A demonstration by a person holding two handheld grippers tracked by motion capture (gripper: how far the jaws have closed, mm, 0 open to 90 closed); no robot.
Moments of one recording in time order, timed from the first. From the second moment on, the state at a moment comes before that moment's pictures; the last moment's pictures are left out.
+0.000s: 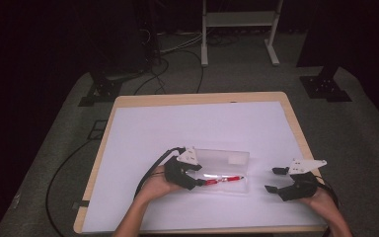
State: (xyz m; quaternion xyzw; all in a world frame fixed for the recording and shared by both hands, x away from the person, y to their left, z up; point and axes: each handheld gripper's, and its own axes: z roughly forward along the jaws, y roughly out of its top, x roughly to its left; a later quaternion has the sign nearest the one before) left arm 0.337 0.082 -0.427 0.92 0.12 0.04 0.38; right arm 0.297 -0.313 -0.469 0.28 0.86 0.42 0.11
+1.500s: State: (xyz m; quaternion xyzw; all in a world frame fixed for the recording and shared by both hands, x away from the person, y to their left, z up) left arm 0.323 0.146 -0.424 0.90 0.17 0.06 0.40; right arm 0.298 -0.311 -0.472 0.28 0.86 0.41 0.11
